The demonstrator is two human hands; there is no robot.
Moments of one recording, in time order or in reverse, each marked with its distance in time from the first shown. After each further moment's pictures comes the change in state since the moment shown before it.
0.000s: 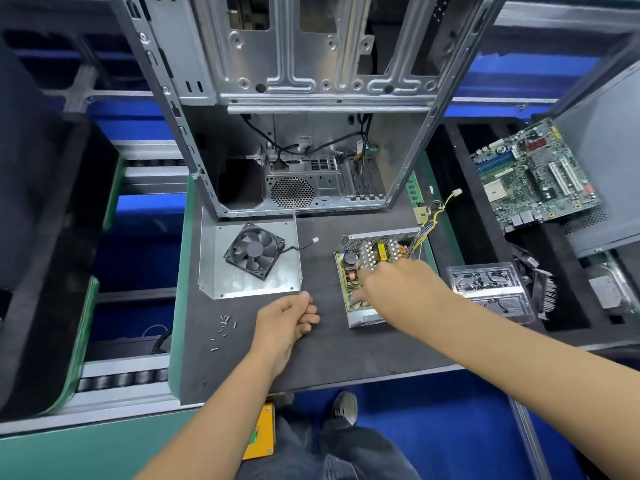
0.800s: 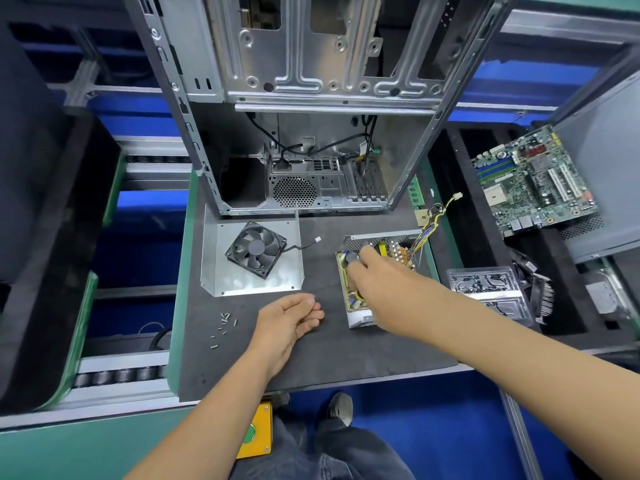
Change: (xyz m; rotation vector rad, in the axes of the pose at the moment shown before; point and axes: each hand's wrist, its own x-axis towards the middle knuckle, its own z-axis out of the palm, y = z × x) left_hand 0.002 -0.002 -0.005 -0.102 -0.079 -0.007; right_hand 0.002 -0.007 -0.005 0.115 0.033 0.016
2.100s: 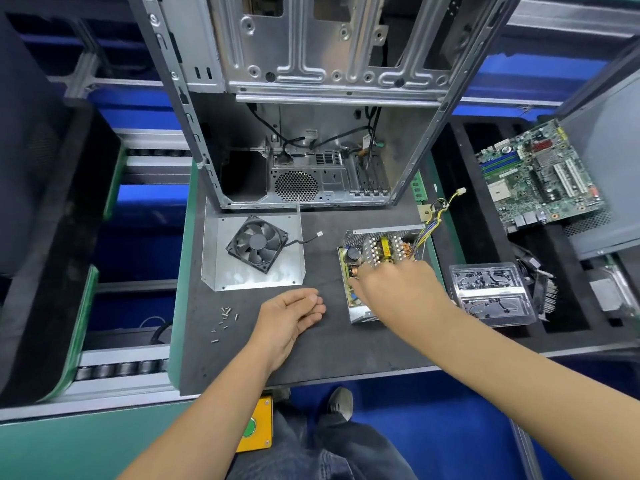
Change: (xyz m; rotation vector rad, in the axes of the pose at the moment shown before) left_hand 0.001 0.000 0.000 -0.021 -0.014 -0.009; right_hand -0.008 -0.010 0.002 -0.232 0.204 0.073
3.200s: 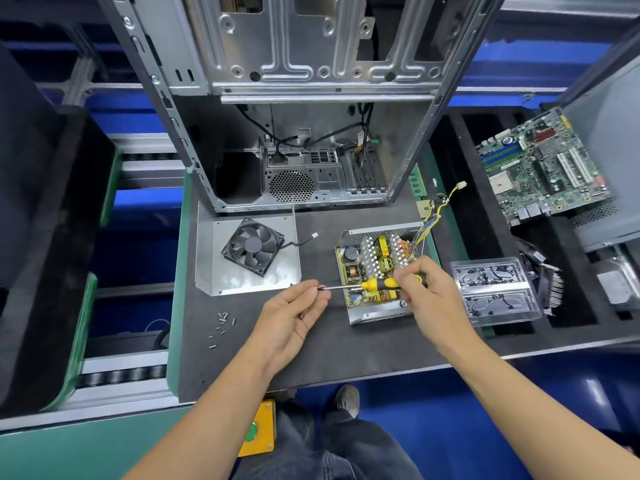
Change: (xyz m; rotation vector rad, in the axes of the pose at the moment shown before) left_hand -0.011 0.012 0.016 -0.312 -0.098 -0.026; right_hand -0.025 0.021 0.078 1.589 0.221 0.681
